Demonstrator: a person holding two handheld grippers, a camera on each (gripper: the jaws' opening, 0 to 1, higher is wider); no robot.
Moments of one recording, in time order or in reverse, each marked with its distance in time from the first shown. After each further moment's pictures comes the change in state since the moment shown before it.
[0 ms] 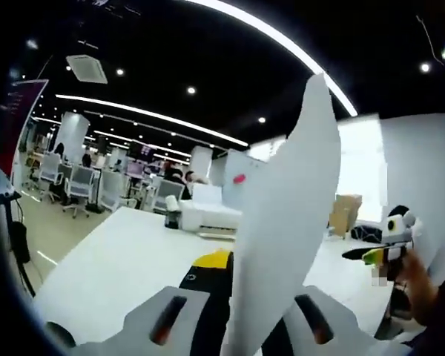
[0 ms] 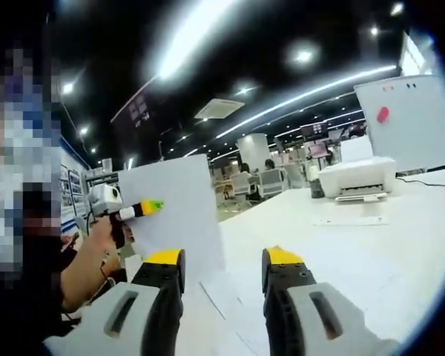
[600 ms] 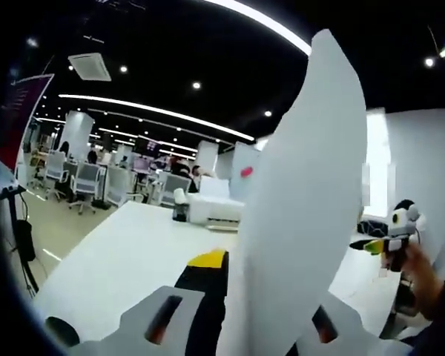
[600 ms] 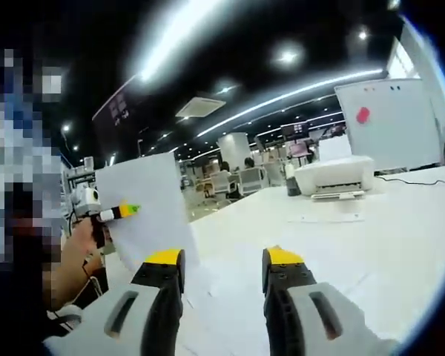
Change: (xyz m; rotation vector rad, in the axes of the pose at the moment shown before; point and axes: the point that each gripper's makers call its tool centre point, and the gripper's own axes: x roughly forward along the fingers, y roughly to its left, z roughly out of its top) left arm 0.000 0.020 -0.019 0.002 0.035 0.037; right arm -0.012 -0.039 -0.007 0.002 0.011 -0.111
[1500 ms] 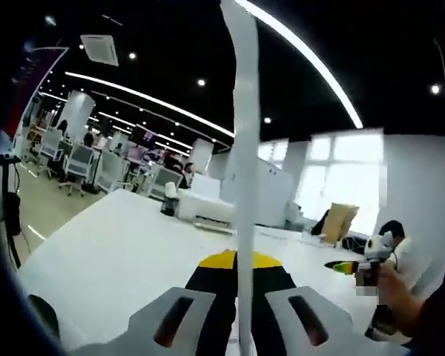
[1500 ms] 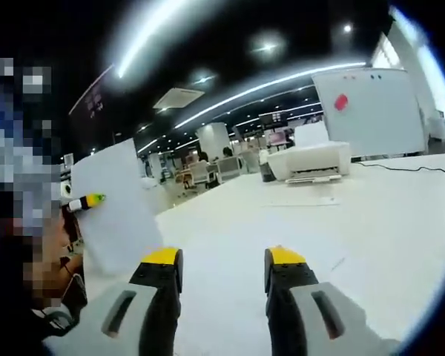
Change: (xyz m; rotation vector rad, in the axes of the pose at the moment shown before) left arm -0.008 -0.011 -0.002 -0.141 -0.027 -0.070; right arm -0.001 -0.057 -0.028 0.031 0.062 -0.128
